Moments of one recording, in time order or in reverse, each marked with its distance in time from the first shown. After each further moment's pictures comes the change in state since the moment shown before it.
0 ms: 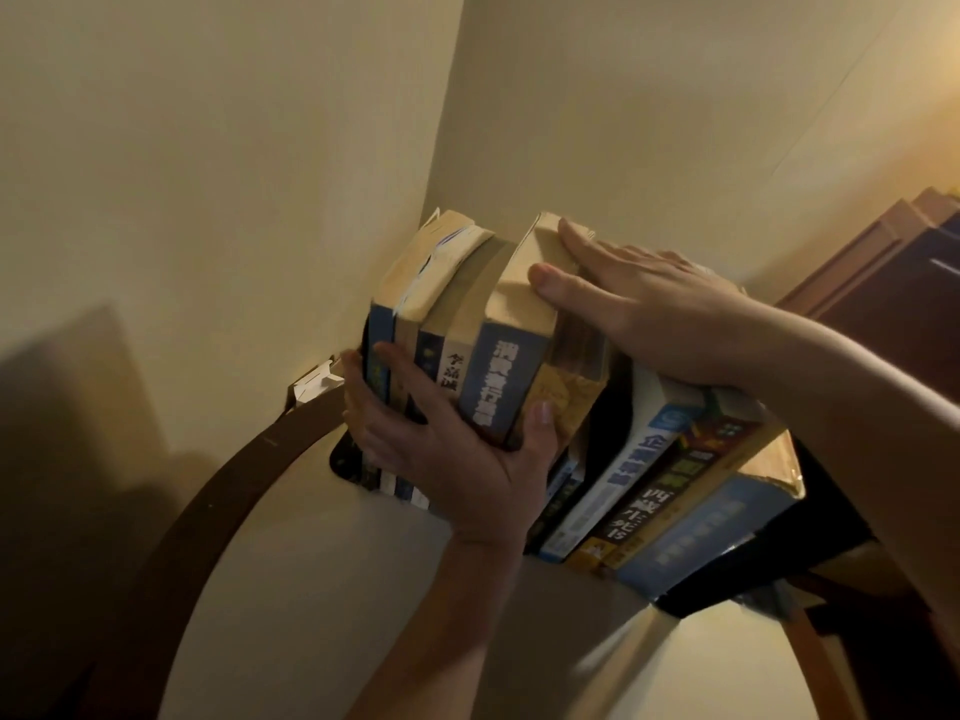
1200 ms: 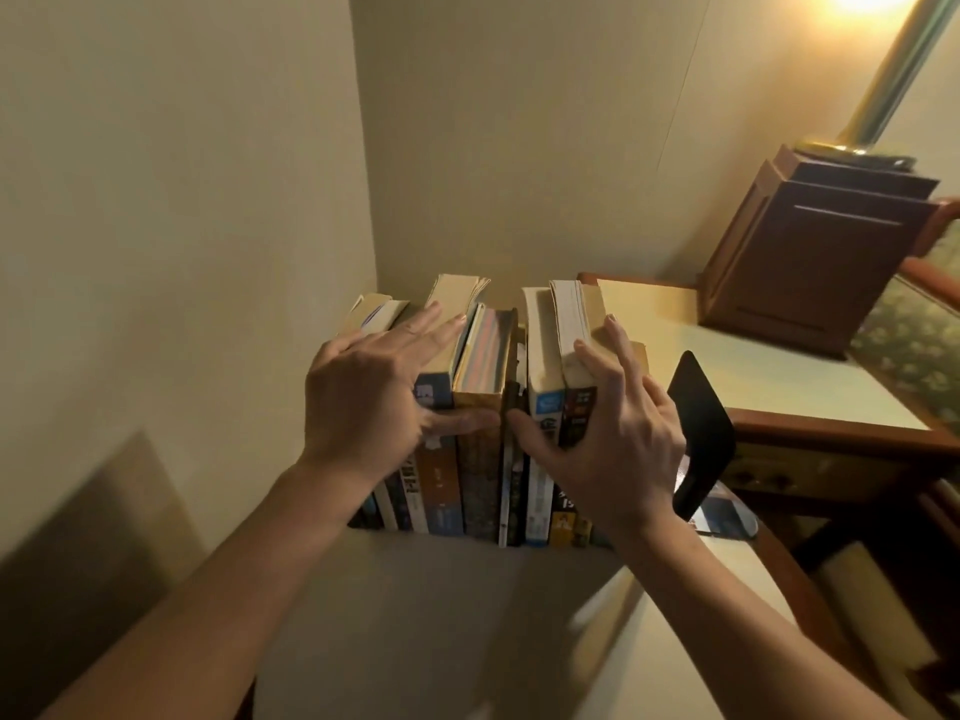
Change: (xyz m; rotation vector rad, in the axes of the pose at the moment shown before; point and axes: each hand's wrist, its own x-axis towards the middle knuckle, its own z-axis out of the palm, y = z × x) left_hand 0.126 0.043 -0.060 0.279 -0.739 0.856; right_hand -0.082 0.004 0.111 0.247 0.988 0.226
